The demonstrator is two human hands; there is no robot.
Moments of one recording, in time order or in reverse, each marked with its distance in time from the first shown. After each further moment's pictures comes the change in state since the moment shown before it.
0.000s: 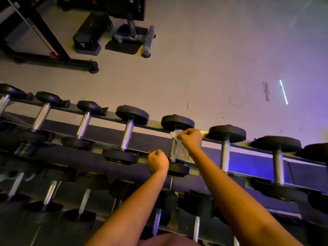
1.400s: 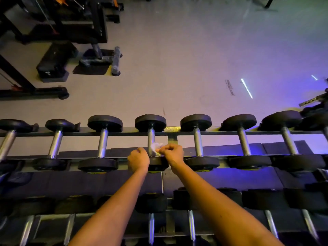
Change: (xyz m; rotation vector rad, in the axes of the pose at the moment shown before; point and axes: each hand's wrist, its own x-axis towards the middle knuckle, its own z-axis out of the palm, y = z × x) left_hand -0.001 -0.014 0.001 0.291 -0.037 0.289; right_hand -0.072 0.059 -0.025 0.310 -0.043 0.049
